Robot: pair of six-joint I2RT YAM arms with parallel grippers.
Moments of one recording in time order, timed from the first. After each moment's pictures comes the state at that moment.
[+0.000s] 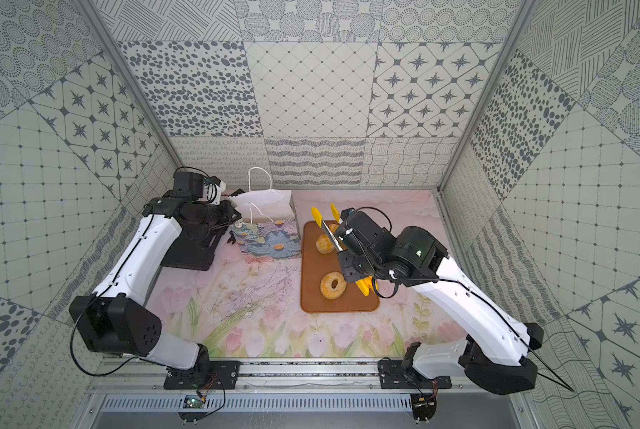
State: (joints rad) left arm -0.07 1.52 1.53 -0.91 0.36 -0.26; right arm 0.97 1.25 1.68 -1.49 0.29 0.53
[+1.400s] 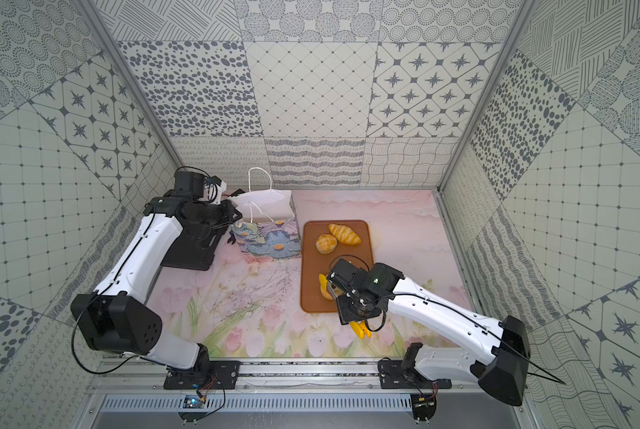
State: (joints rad) left arm -0.07 1.53 1.53 -0.91 0.37 -0.26; right arm 0.98 1.21 1.06 -1.21 0.02 0.70
